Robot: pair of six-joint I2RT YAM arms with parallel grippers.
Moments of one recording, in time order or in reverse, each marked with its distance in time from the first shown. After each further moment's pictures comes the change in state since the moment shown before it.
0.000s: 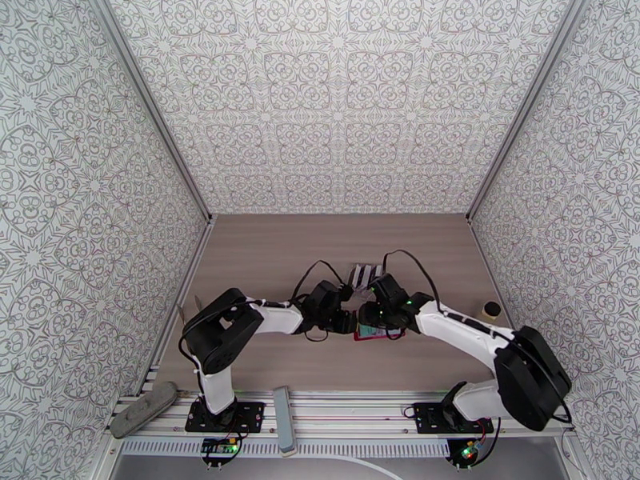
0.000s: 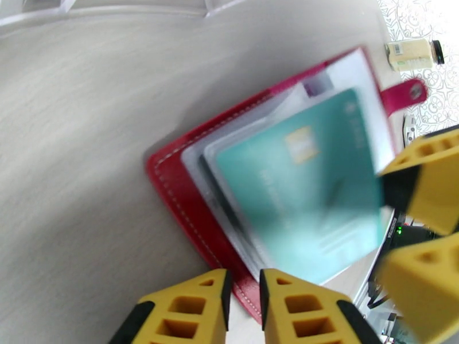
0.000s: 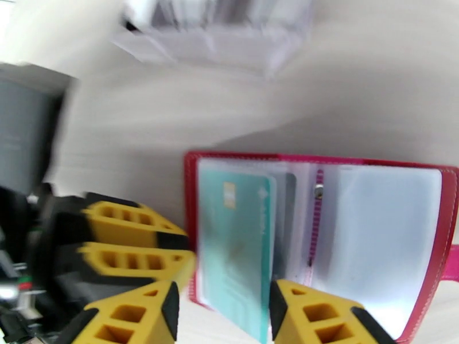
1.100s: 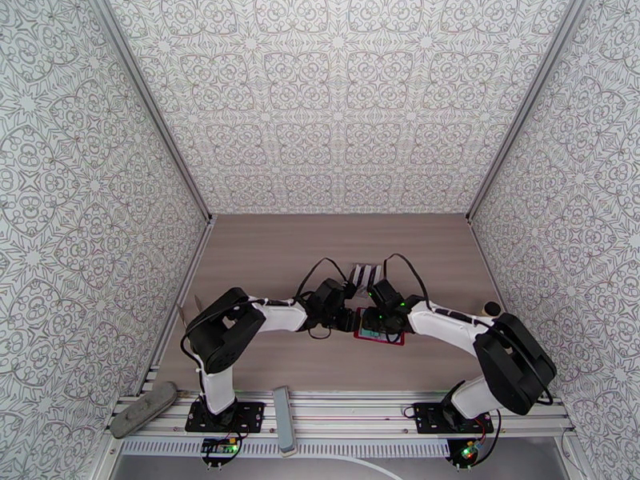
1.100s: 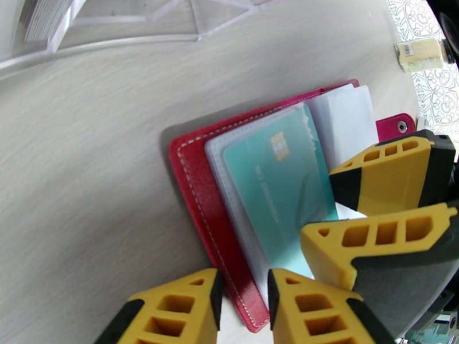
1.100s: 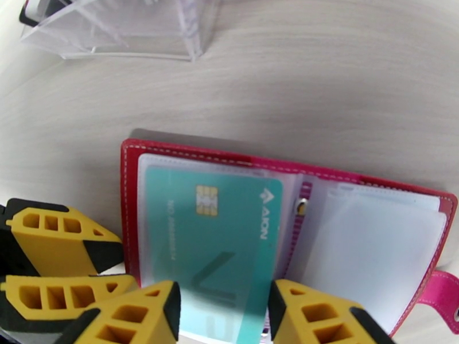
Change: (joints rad) left arm -0.023 0.023 0.055 -0.032 -0.066 0.042; right arm 0.008 0.128 -0.045 0.054 0.048 0.021
